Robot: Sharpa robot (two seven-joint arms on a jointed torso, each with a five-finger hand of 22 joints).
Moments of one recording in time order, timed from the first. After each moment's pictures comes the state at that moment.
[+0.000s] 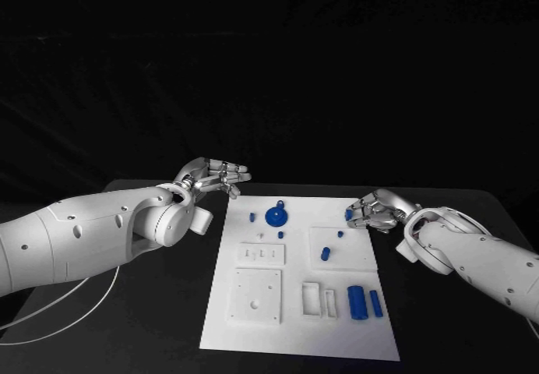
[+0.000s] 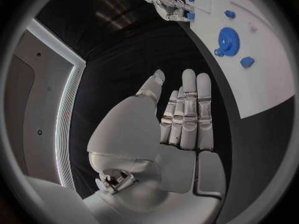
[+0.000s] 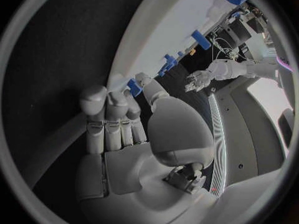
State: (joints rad) left arm 1.41 -0.81 -0.23 1.36 -0.12 -0.33 0.32; left_hand 1.38 -0.04 0.02 -0.05 0.20 0.98 0.13 0.06 0.06 1.08 0.11 0.06 0.06 1.26 0.02 0.55 0.30 0.11 0.96 0.00 0.97 0.45; right arm 1.05 -0.68 0.21 1.03 -1.22 -0.20 0.16; right_hand 1.23 -0.05 0.17 -0.26 0.34 1.05 0.11 0.07 0.06 1.23 0.01 1.15 1.20 1.44 -0.07 0.99 1.00 0.11 1.47 -0.09 0.85 1.16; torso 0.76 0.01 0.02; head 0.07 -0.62
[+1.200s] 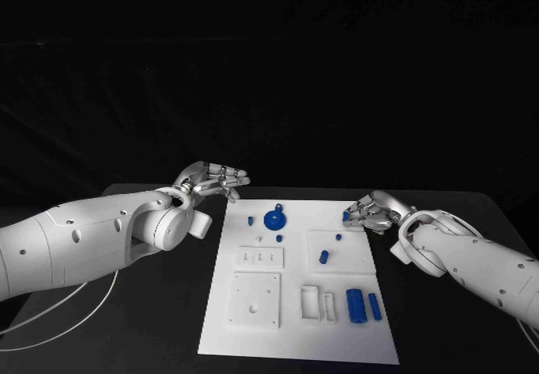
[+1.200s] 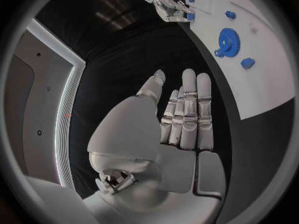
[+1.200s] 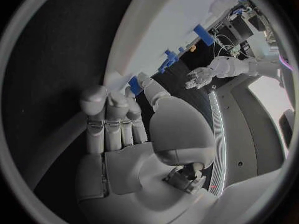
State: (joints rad) left arm 1.41 -0.81 -0.23 1.36 -0.12 -0.33 0.31; left_hand 1.38 -0.04 0.02 -0.05 0.20 1.01 0.14 0.06 0.06 1.12 0.10 0.06 0.06 1.26 0.02 0.55 0.30 0.10 0.96 0.00 0.97 0.44; right arm 1.05 -0.66 0.21 1.02 -1.20 -0.23 0.16; right_hand 1.21 -0.02 0.29 -0.23 0.23 1.18 0.07 0.06 0.08 1.25 -0.01 1.15 1.21 1.44 -0.08 0.99 1.01 0.11 1.47 -0.10 0.85 1.17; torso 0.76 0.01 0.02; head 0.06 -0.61
